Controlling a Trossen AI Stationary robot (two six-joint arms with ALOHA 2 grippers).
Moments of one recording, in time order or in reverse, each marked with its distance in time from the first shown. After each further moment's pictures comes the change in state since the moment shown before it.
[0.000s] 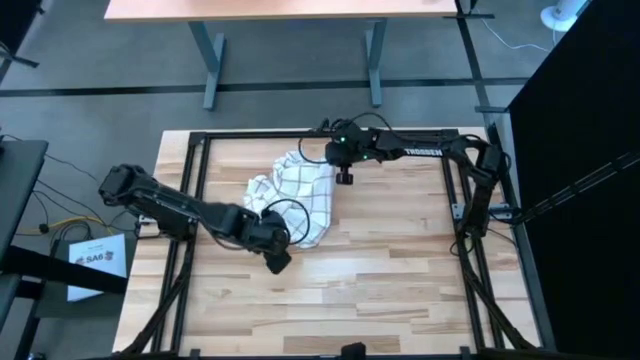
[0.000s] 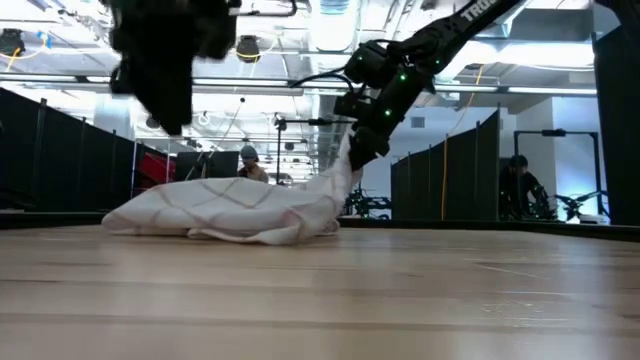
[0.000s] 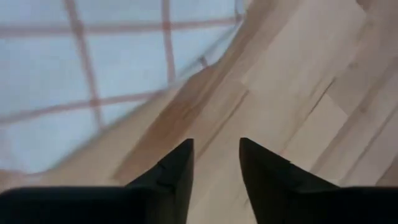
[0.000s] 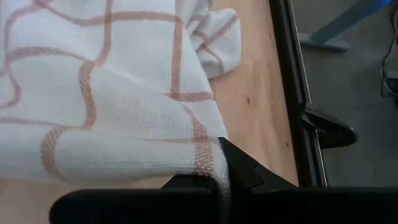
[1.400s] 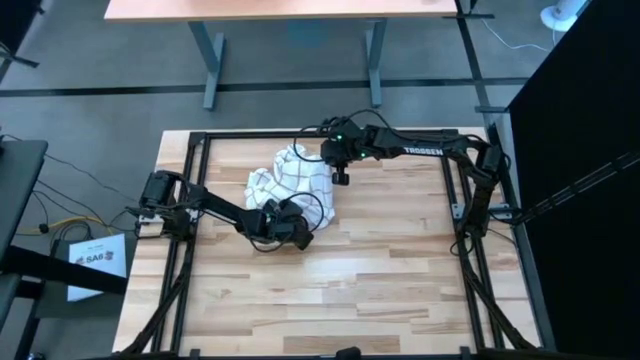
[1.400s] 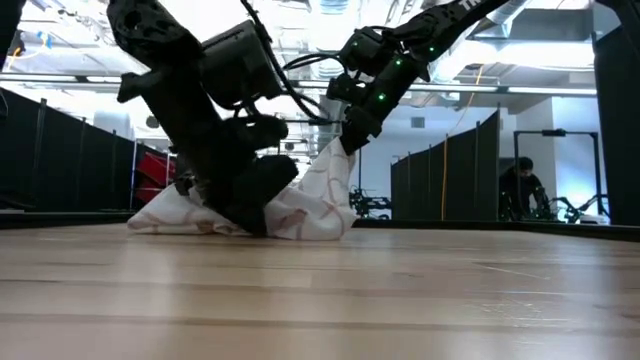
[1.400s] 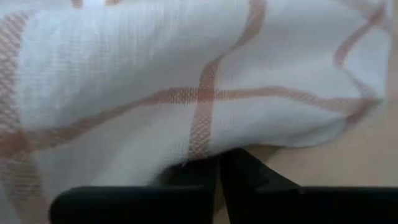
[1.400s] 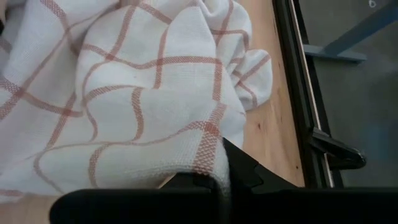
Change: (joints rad) left arm 0.156 0.302 -0.152 0.551 -0.458 0.216; right arm 0.027 0.000 0.078 -0.065 -0.038 0.035
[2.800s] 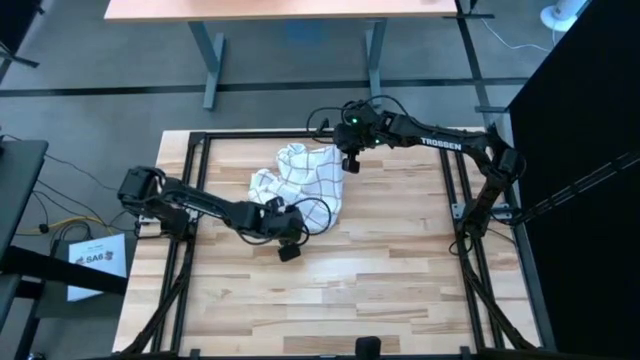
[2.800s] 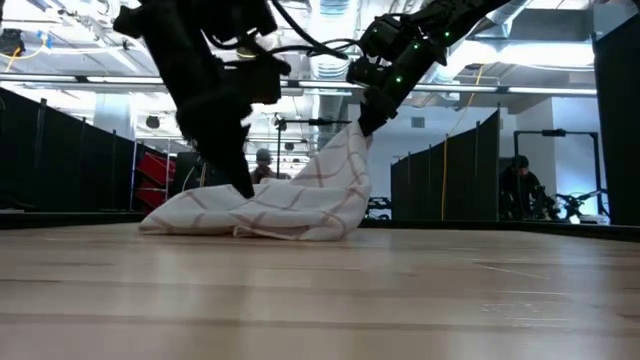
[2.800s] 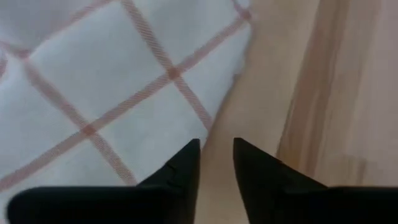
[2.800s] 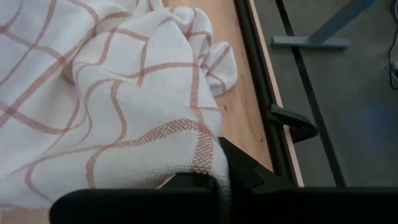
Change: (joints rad) left arm -0.016 -0.128 0.102 -0.284 0.264 0.487; right arm -0.084 -0.116 -0.001 -0.086 -0.026 0.025
